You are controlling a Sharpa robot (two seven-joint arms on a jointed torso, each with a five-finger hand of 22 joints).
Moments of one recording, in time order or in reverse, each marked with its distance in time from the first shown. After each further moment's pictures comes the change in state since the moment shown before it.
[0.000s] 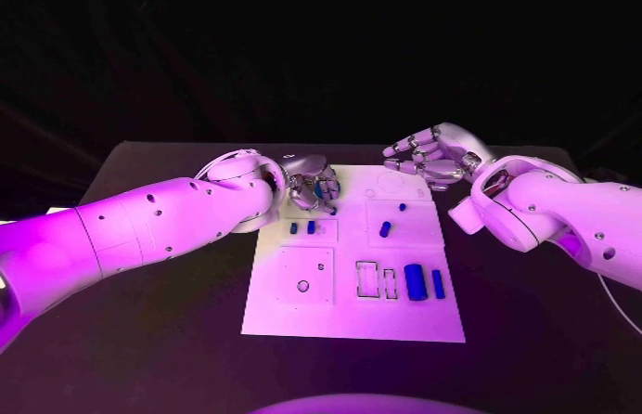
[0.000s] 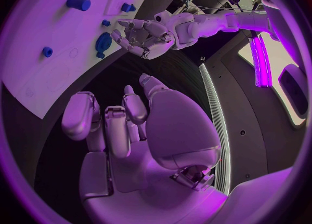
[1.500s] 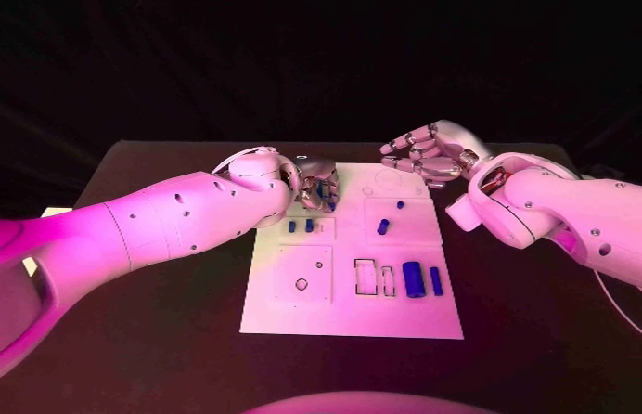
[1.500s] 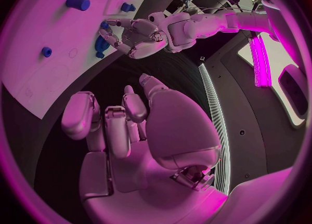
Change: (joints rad) left arm -0.003 0.097 0.004 -0.086 -0.123 0.089 -0.083; left_hand 0.025 0.009 0.059 -0.031 0.000 0.066 -0.009 -0.041 -0.038 0.074 -0.014 -0.046 -0.038 0.117 -0.015 0.272 0.247 -0.047 0.157 -0.015 0.437 0.353; right arm 0.000 0.002 0.000 0.000 -0.001 -0.002 0.003; right_hand 0.000 0.000 0.000 0.000 0.004 0.000 0.000 0.000 0.000 -0.013 -0.002 -0.014 -0.013 0.000 0.000 0.000 0.000 0.000 0.000 0.000 -0.006 -0.009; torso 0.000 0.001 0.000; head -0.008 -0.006
